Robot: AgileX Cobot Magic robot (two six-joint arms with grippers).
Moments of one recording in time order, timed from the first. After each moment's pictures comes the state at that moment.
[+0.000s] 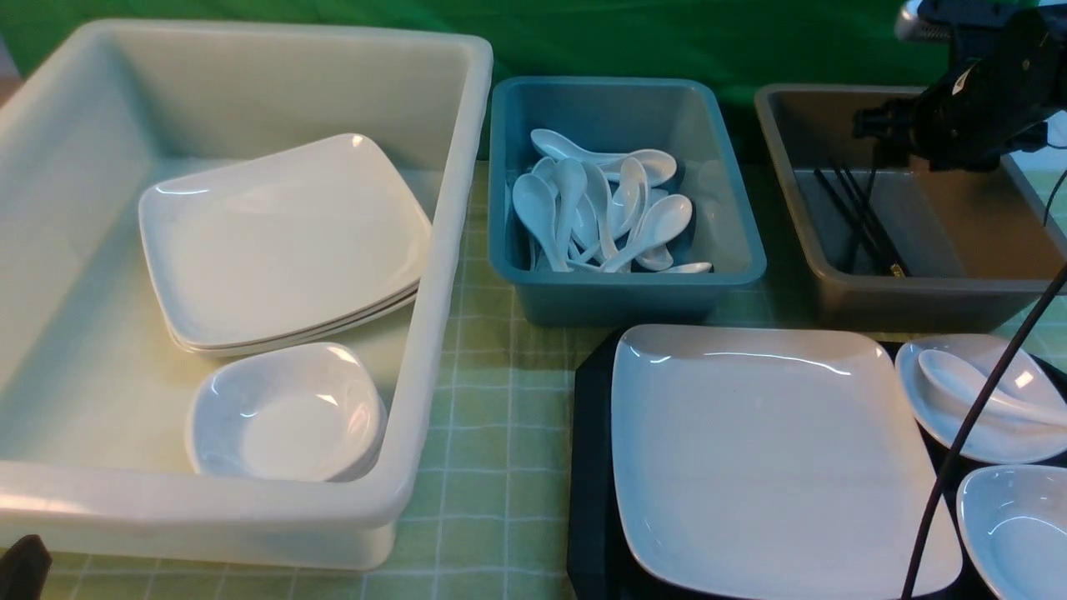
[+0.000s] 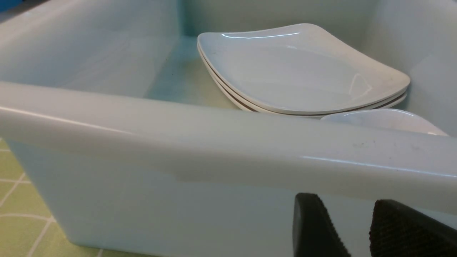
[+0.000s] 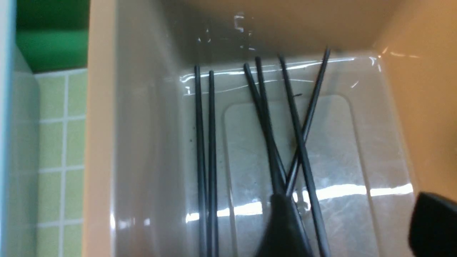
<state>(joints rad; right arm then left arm) 0.05 2.13 -1.84 -0.09 0.61 0.26 0.07 0.00 0.01 -0.07 0.24 0.00</state>
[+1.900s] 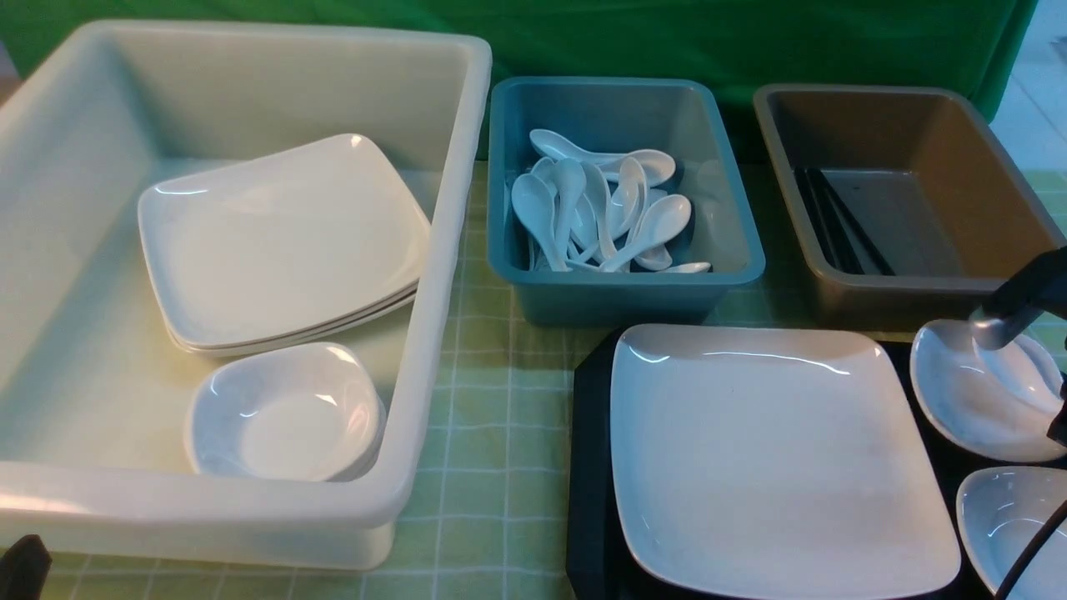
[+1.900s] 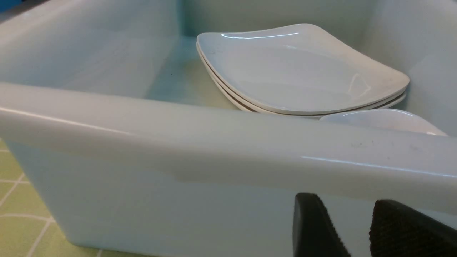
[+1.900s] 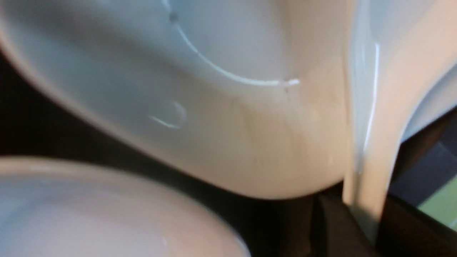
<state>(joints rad) -0.08 1.83 -1.21 -0.29 0.94 -0.47 0.07 0.00 0.01 -0.07 0.24 0.00</state>
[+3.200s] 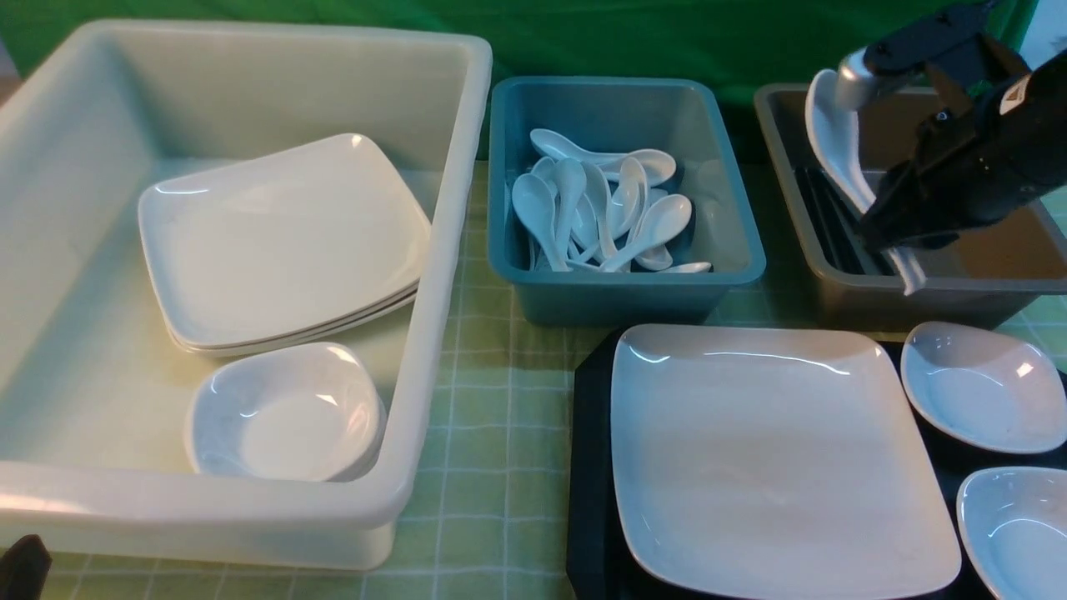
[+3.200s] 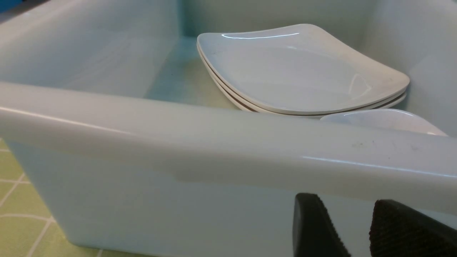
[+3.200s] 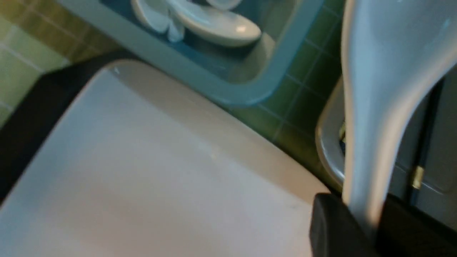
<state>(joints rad) 0.23 1.65 -1.42 0.16 0.82 -0.34 0.07 0.00 0.01 -0.07 0.24 0.00</state>
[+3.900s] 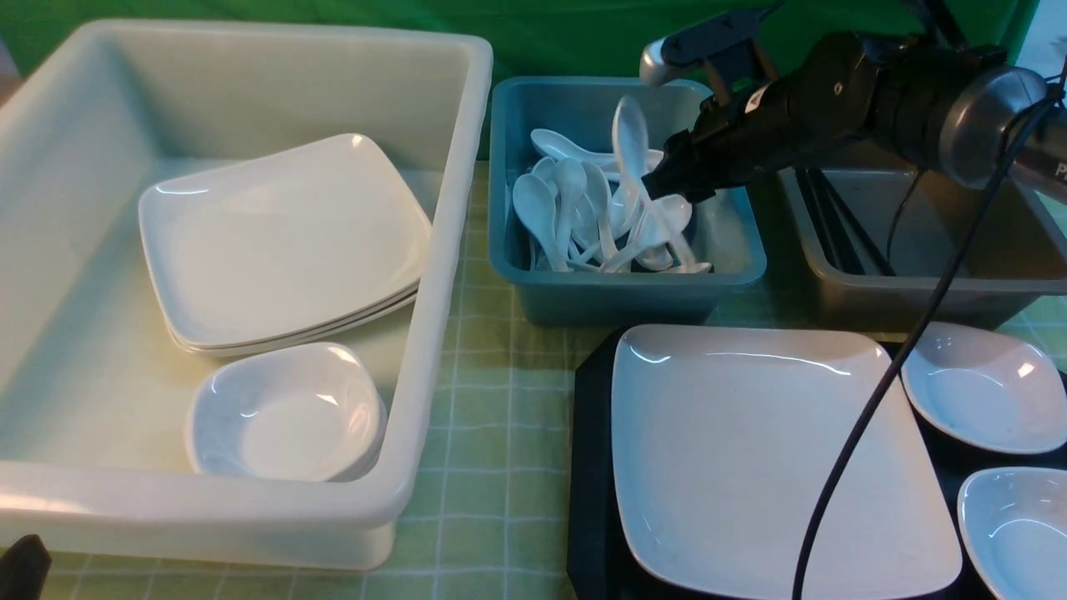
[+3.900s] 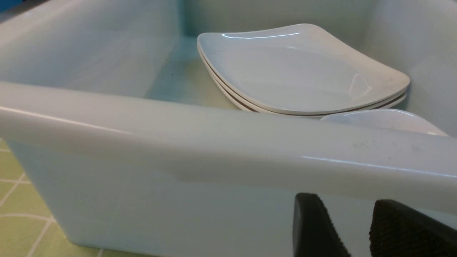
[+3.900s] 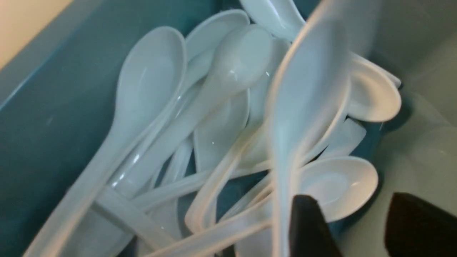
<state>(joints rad) 0.35 2.12 -1.78 0.22 0.48 -0.34 0.07 0.00 0.01 -0.07 0.24 0.00</state>
